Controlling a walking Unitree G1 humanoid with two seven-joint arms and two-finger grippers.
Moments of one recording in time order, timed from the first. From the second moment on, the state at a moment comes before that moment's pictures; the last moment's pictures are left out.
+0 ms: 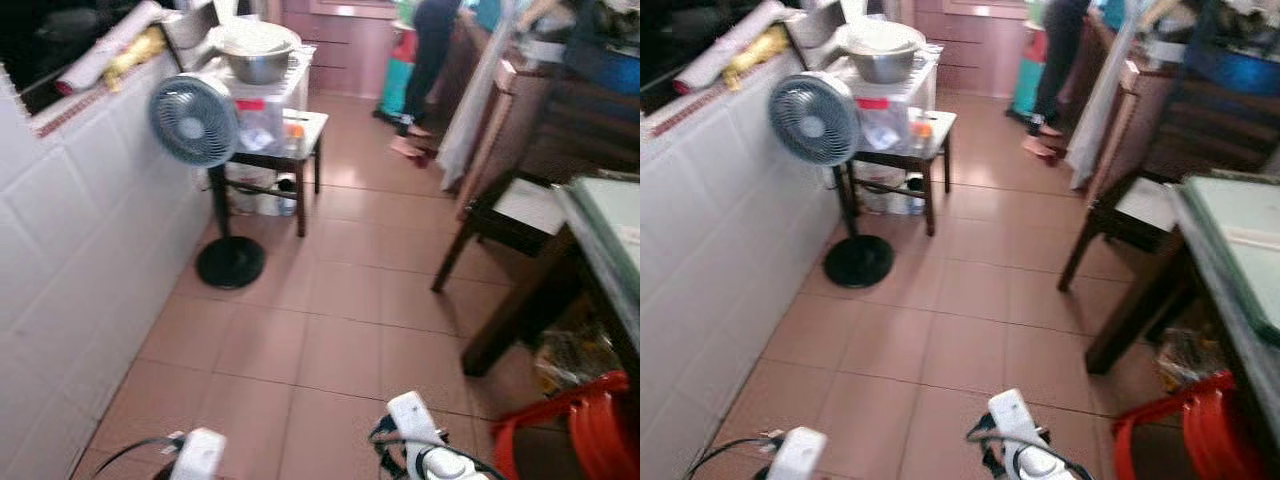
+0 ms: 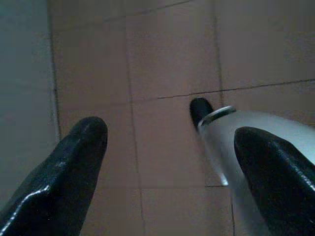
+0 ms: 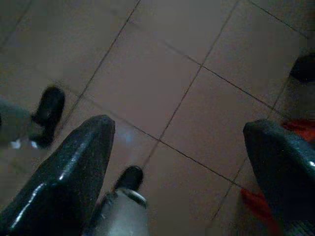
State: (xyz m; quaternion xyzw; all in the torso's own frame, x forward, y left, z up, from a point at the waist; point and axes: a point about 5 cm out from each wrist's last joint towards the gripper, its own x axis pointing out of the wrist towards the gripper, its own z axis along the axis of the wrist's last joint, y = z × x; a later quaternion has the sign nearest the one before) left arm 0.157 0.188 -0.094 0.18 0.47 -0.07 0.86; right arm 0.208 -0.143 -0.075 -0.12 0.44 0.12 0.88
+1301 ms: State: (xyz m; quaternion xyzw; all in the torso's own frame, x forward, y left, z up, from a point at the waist) left arm 0.188 0.177 -0.082 0.11 0.45 -0.06 0.88; right arm 0.210 -0.135 -0.074 -0.05 0.45 0.05 0.89
